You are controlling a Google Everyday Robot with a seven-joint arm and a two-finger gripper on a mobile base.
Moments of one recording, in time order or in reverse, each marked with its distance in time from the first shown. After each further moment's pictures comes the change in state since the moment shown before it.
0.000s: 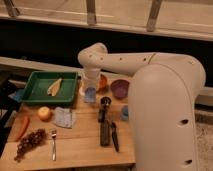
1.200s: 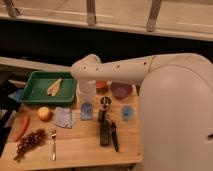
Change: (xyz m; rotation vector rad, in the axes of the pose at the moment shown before) arm 0.114 0.033 0.008 0.016 0.166 -0.044
